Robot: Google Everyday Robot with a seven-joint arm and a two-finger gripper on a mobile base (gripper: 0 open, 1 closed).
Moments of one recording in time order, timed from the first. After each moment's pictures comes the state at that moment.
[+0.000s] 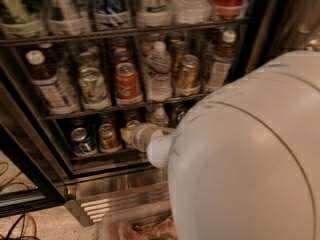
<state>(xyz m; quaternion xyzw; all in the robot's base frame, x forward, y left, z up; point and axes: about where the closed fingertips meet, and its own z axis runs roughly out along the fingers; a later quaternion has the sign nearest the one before) 0.646 0.105 0.627 -0.21 0.84 0.21 0.46</state>
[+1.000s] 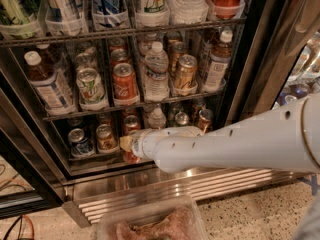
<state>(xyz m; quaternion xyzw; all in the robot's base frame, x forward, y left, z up) 0.573 0.091 0.666 -0.15 0.88 0.26 0.37</state>
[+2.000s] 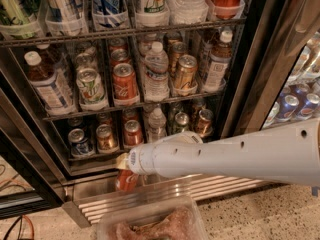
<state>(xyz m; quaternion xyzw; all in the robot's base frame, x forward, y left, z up) 0.515 0.102 0.625 -0.08 0.92 0.30 0.23</state>
